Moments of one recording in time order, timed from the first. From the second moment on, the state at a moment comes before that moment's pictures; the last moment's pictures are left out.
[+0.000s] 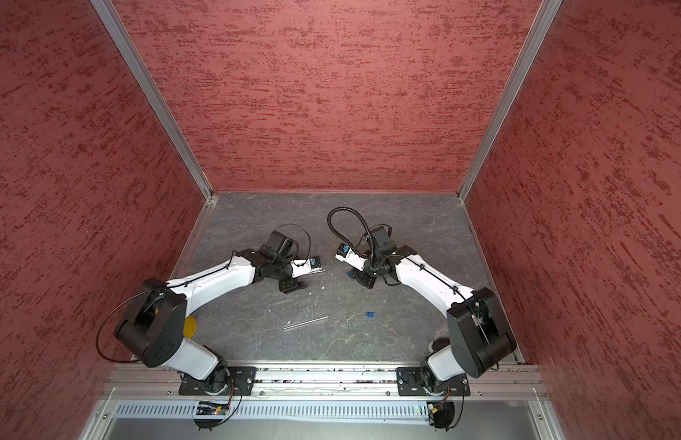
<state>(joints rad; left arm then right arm) -0.51 1.57 0.95 -0.51 0.25 0.79 0.47 1.49 0.99 -0.53 -0.42 -0.57</state>
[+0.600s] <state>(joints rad) -0.40 1.69 1.02 -0.53 0.34 0.85 0.45 1.49 0.98 -0.53 -0.39 -0.59</state>
